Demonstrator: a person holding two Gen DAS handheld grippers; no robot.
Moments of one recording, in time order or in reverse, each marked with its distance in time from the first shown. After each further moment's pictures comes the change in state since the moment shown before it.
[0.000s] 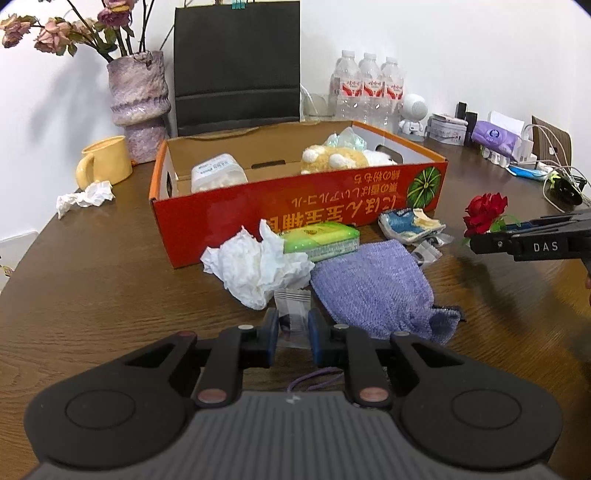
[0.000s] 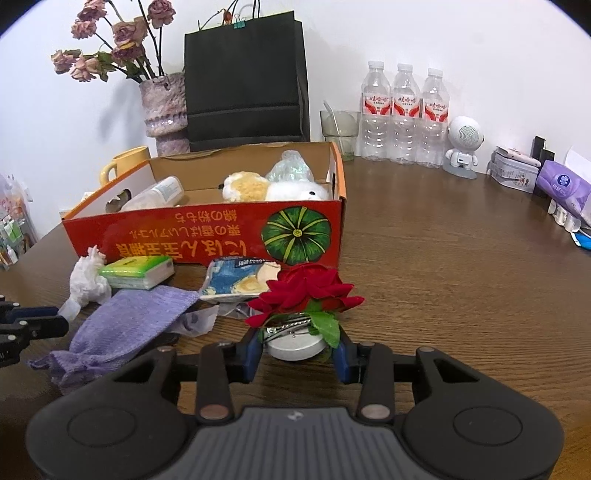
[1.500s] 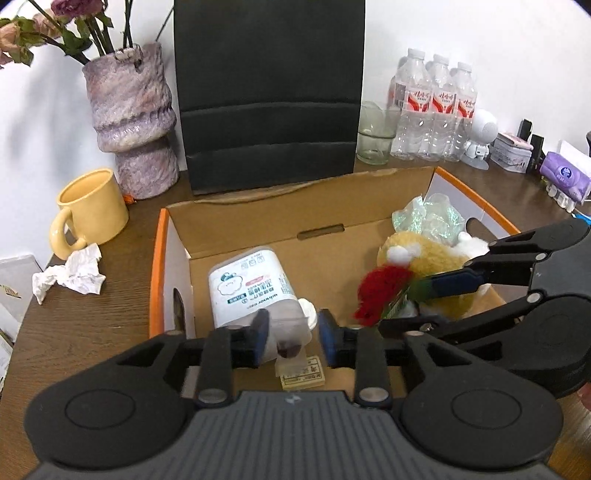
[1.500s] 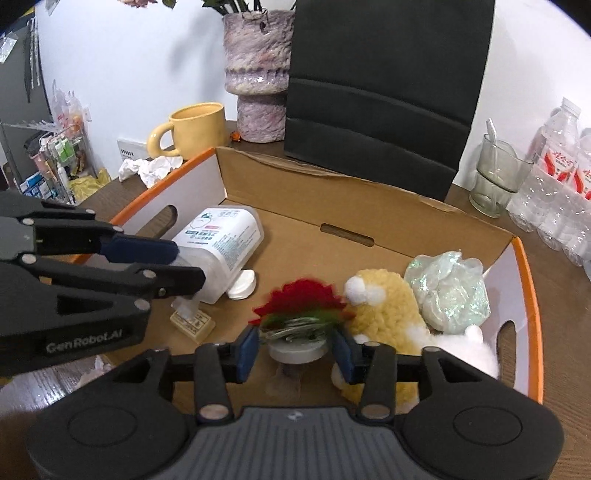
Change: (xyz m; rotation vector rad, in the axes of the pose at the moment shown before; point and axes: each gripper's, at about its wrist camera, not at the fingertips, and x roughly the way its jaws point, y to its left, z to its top) left arm 0.120 0.055 0.149 -0.032 0.094 0.052; right arm 0.144 0.091 0.154 -0.277 0.201 0.197
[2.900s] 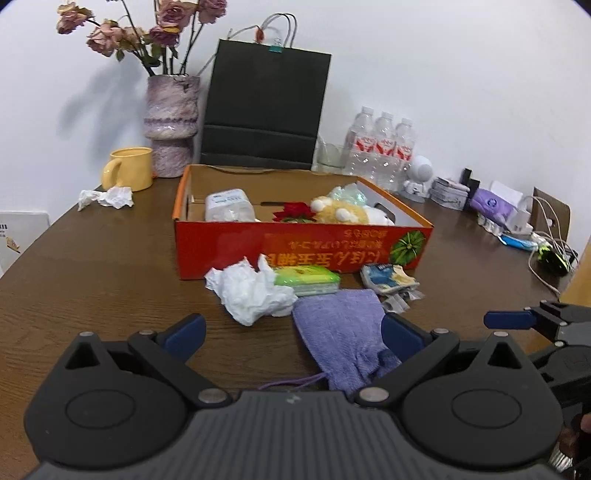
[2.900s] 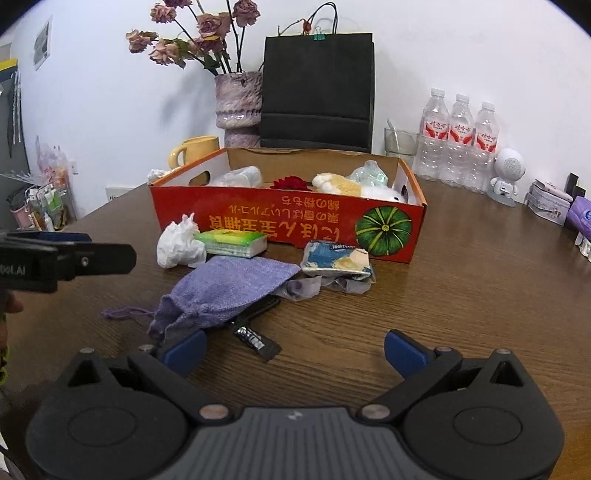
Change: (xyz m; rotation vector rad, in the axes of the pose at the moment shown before) left arm -0.149 -0.045 -0.168 -0.142 -0.208 -0.085; right arm -0.143 0.056 -0.217 0.138 -0.222 -0.129
